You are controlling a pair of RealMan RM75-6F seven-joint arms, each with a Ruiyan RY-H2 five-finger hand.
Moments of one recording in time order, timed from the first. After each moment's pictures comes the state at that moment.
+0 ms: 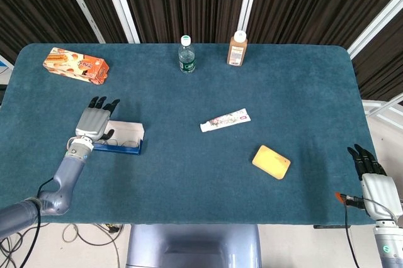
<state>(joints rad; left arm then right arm) -0.74 -1.46 -0.16 -1.25 0.96 0.86 0.38 0.07 -1.10 0.08 -1.67 -1.42 1.43 0.02</state>
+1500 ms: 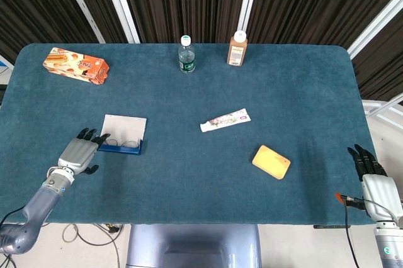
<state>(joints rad) -0.63 -1.22 0.01 -1.61 1.04 0.87 0.42 0.07 -1.10 0.07 -1.67 -1.44 1.44 0.02</state>
